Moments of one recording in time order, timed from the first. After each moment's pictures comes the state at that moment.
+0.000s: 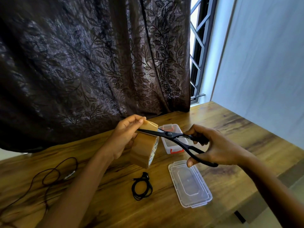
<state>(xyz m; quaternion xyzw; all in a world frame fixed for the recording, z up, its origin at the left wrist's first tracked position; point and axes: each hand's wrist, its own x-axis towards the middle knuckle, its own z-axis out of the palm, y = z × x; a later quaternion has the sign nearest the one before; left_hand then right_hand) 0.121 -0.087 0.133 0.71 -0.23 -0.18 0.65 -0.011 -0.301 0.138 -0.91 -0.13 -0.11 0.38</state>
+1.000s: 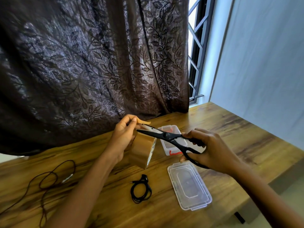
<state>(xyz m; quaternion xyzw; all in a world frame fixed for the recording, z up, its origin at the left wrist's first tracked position) 0.130 -0.097 0.121 0.71 -0.16 -0.11 0.67 0.002 -0.309 0.100 -0.93 -0.10 -0.26 0.24</state>
